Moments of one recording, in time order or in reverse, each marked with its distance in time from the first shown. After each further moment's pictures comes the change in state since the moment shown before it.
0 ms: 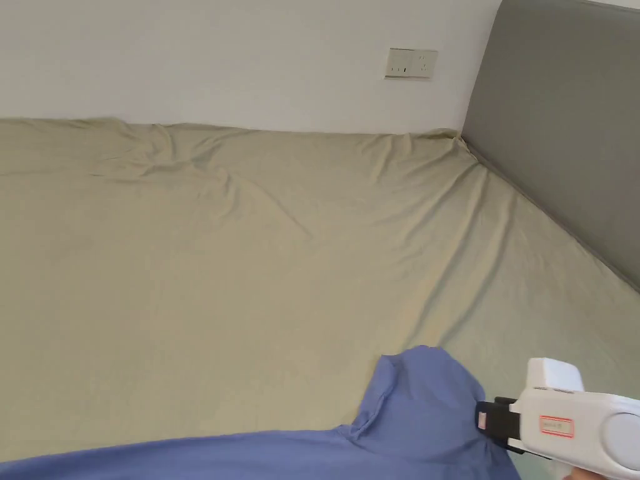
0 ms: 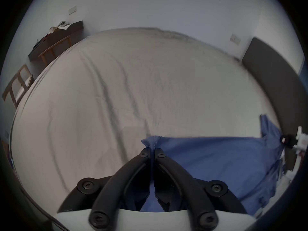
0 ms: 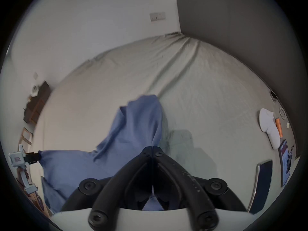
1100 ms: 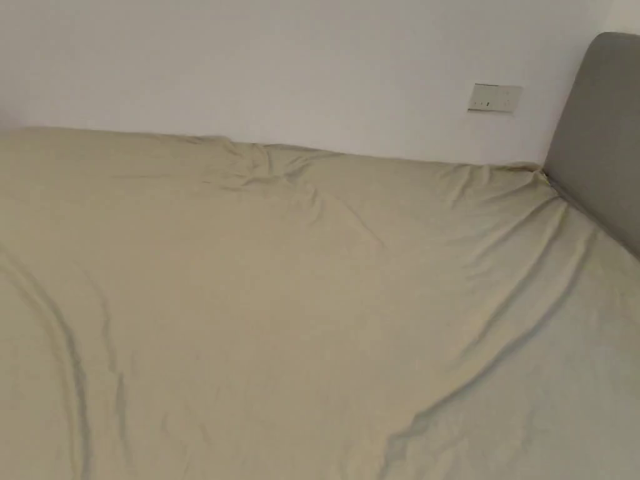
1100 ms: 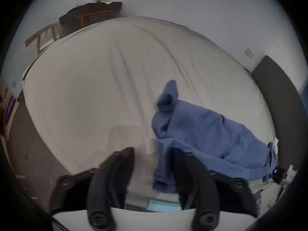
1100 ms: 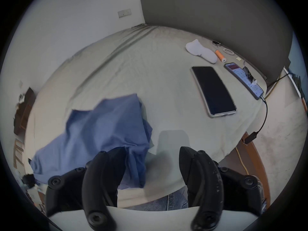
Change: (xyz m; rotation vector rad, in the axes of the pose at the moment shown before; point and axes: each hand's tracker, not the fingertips) left arm -0.069 -0.191 0.107 -0.102 0.112 0.257; right arm 0.046 -0.204 0.122 -0.050 -0.204 -0.181
